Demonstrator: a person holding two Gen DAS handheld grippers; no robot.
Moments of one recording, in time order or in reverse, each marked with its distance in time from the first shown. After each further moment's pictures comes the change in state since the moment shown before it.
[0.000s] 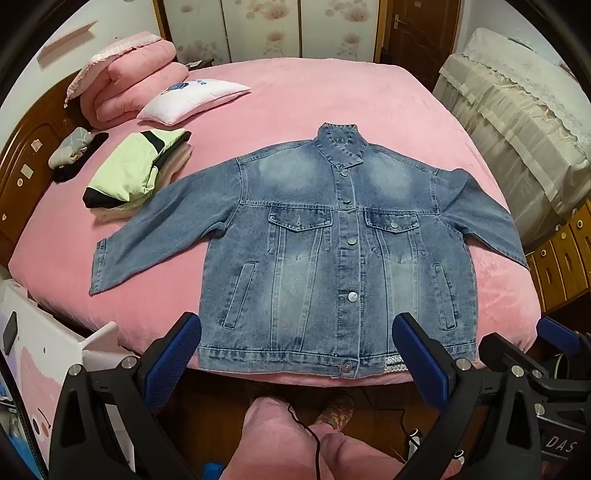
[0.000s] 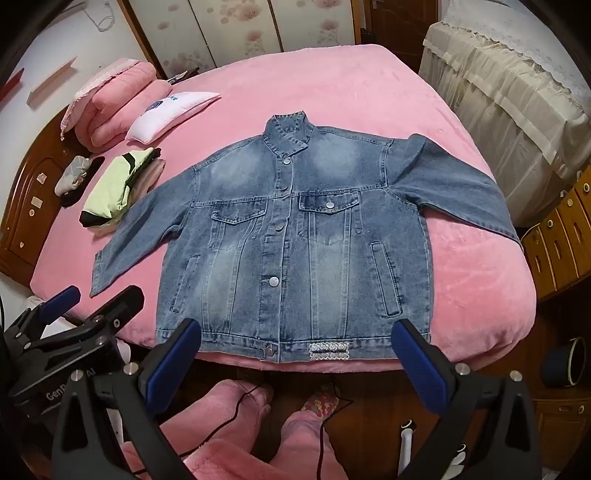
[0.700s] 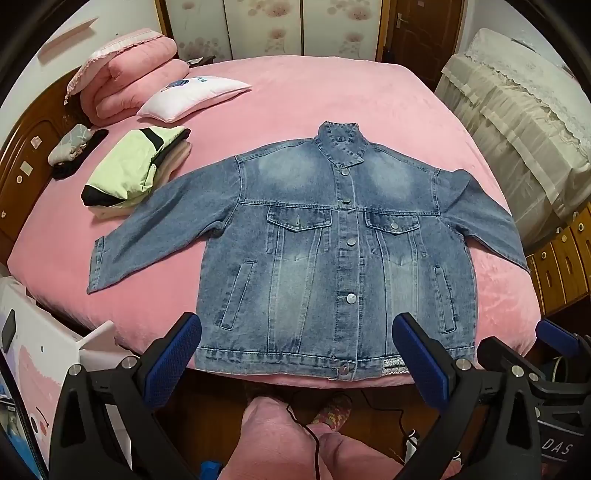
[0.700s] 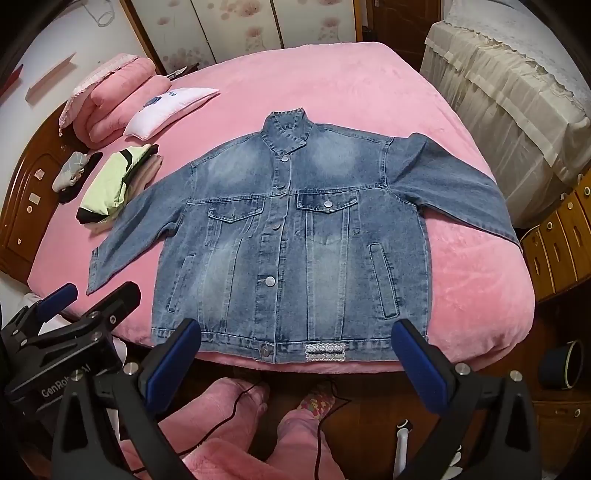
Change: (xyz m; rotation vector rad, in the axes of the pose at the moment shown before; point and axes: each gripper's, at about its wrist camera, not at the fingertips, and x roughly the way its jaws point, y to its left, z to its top) left arm 0.000 0.000 0.000 0.000 0.001 -0.006; right arm 0.004 -0.001 0.002 0.000 0.015 -0.005
